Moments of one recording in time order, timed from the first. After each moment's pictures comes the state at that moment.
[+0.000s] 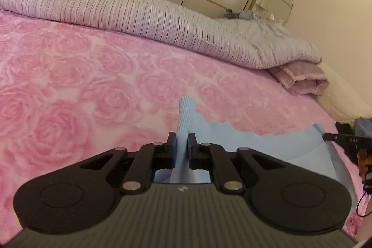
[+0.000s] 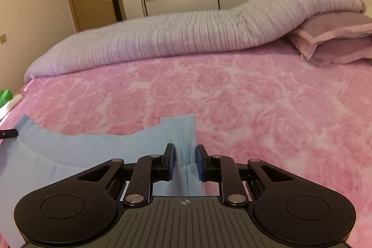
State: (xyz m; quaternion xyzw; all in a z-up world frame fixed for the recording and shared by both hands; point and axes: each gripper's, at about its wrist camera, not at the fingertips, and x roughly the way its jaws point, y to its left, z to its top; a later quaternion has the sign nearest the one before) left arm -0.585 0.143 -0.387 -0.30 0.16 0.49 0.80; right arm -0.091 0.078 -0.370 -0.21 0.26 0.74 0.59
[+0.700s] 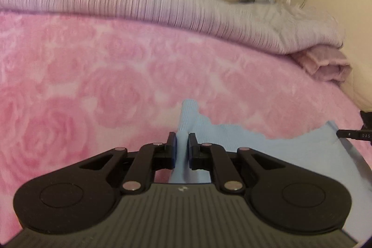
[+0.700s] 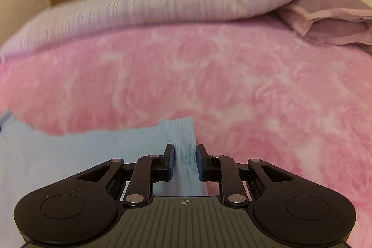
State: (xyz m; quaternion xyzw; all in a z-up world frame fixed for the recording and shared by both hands) left arm -0.562 0.180 -0.418 -0.28 0.20 0.51 0.79; right arm -0.097 0.119 -0.414 -0.23 0.28 0.69 0.62
